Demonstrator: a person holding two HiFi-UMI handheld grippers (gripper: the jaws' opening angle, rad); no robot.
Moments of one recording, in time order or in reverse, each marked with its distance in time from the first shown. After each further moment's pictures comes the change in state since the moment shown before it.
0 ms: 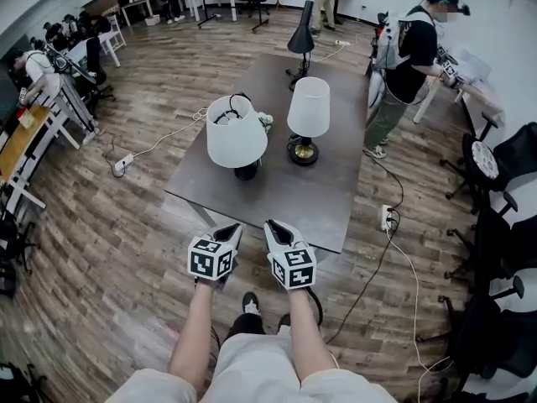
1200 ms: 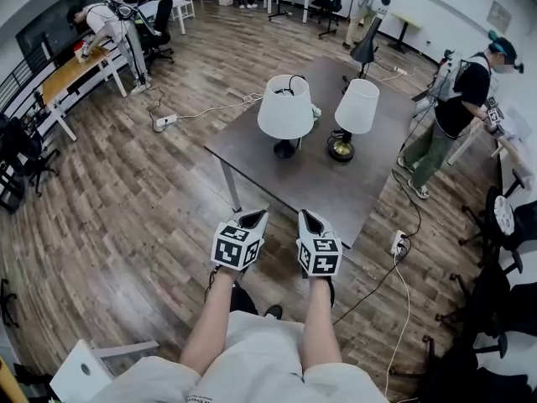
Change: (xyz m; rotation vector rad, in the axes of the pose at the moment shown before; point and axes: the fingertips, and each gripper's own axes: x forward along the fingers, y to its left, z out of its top) left arm -0.075 -0.060 -0.026 -0.083 -0.132 0.177; right arm -0.055 0.008 -0.028 -0.130 0.077 0.056
